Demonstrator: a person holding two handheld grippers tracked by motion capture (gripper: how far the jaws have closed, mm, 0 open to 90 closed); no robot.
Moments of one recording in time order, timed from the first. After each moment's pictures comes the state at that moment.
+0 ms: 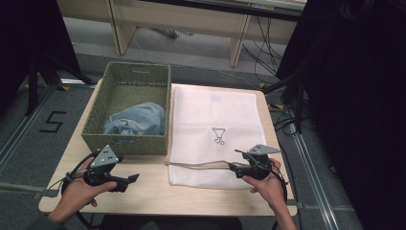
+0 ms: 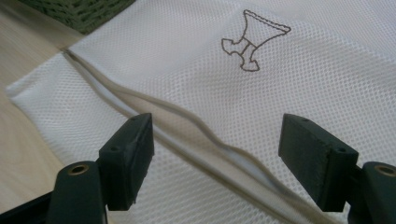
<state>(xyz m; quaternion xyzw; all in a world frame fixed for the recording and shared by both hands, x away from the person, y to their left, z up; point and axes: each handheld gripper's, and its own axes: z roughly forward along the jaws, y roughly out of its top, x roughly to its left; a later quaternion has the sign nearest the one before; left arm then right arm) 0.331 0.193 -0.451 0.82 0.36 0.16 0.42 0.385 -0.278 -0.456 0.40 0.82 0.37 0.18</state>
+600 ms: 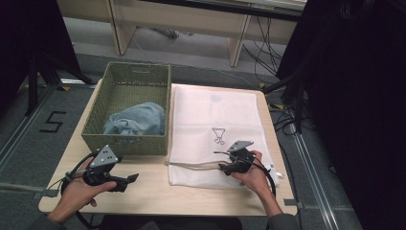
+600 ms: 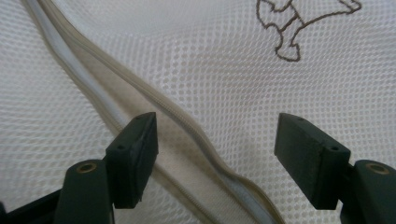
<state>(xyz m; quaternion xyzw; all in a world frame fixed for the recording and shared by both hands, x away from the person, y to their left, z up) 0.331 0.193 -0.452 0.82 0.36 0.16 0.42 0.423 -0.240 -0.489 0.35 0.88 0.27 0.17</state>
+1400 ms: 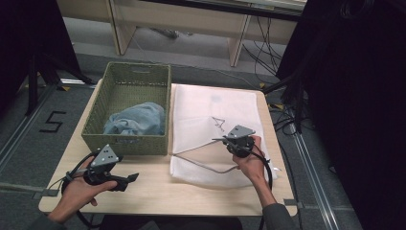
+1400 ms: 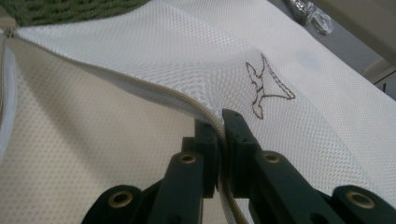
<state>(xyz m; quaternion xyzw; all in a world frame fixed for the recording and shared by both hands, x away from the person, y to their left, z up) 0.332 0.192 -0.452 0.81 0.36 0.16 0.42 0.441 -0.229 -0.439 0.28 0.86 0.33 0.27</state>
